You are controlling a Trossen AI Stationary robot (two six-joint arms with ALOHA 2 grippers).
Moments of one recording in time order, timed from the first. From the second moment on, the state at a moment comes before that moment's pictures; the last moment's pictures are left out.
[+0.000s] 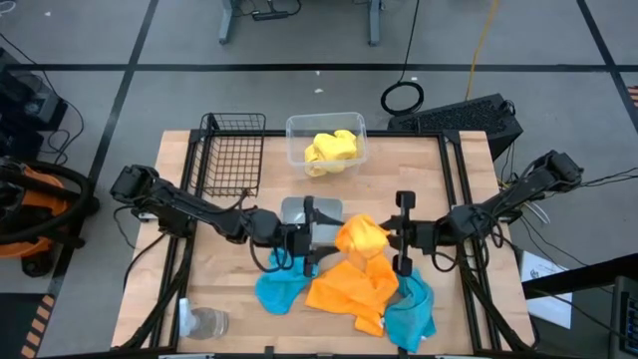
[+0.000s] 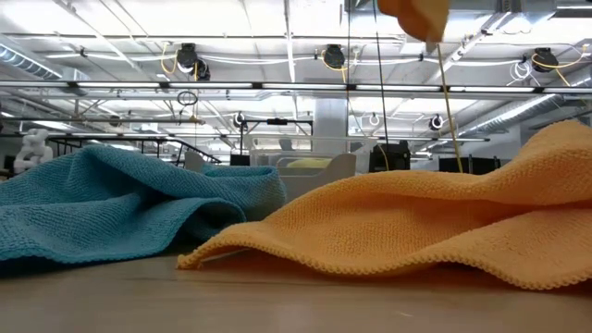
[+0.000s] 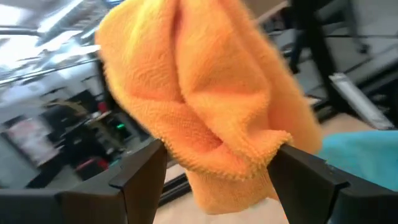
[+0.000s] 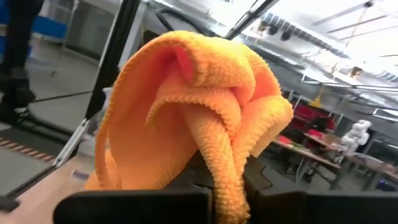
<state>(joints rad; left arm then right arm) -0.28 1.60 1.04 0.60 -0.24 0.56 0.47 1.07 0.60 0.68 0.44 -0.46</state>
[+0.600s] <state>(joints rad) -0.24 1.60 1.04 0.70 -0.32 0.54 0.34 1.18 0.60 0.80 0.44 -0.28</state>
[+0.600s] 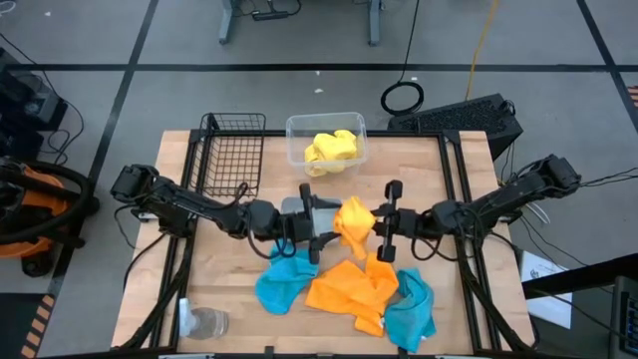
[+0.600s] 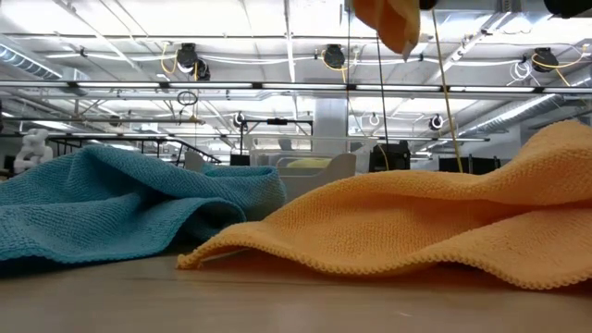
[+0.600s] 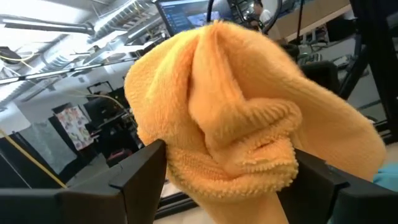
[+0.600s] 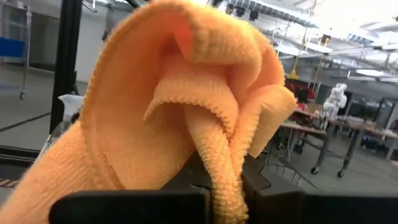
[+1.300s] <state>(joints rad) -0.20 1.61 1.04 0.69 -0.24 0.60 0.36 1.09 0.60 0.64 0.44 -0.05</state>
